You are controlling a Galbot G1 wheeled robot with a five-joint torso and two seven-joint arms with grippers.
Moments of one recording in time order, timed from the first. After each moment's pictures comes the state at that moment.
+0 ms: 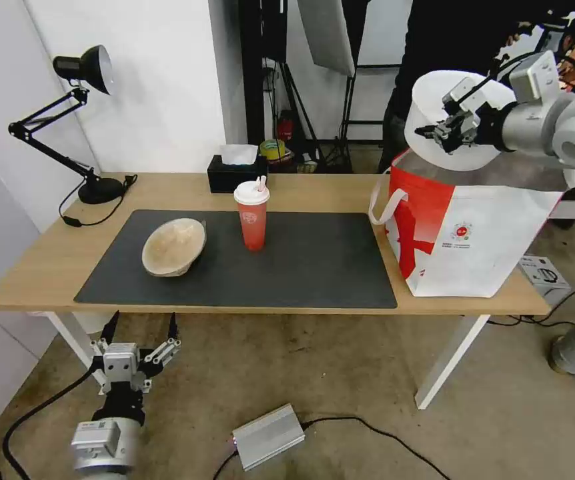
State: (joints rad) left arm 1.77 -1.57 -0.69 -2.28 0.06 -0.04 0.03; right arm 0.25 0.43 -0.48 1.71 0.88 -0.70 -0.27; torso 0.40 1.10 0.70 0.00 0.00
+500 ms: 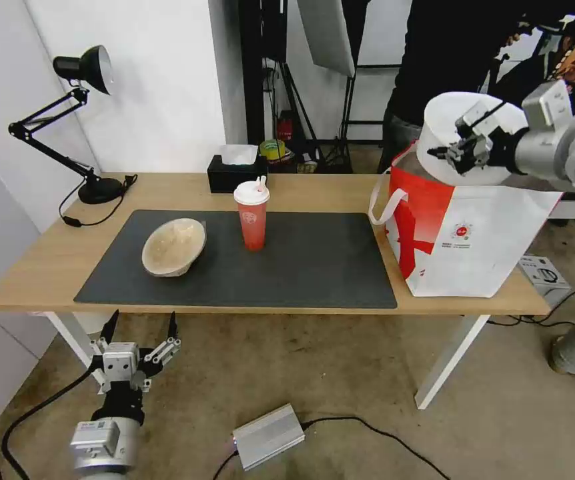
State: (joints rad) left arm 1.77 -1.57 -0.68 -2.29 0.06 -0.04 0.03; right arm 0.04 0.36 -0.33 1.77 0.85 -0.69 -0.28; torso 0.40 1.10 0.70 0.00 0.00
